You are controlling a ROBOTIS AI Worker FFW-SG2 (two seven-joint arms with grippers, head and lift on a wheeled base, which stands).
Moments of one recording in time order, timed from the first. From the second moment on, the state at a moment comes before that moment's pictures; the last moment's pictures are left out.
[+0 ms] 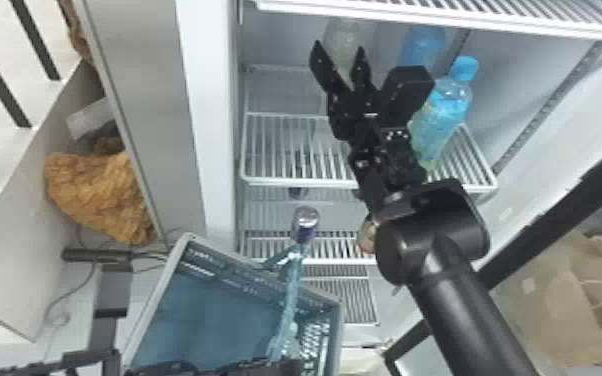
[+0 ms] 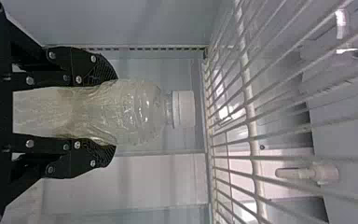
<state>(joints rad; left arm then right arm) 0.49 0.16 0.08 -2.34 1.08 1.40 -0.24 -0.18 -0.14 0.27 -1.55 -0.20 -0.08 -0.05</state>
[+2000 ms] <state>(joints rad) 0.50 0.14 0.10 -2.35 1.08 1.38 -0.25 0.70 -0.17 -0.07 -2.69 -0.34 0.72 0.09</state>
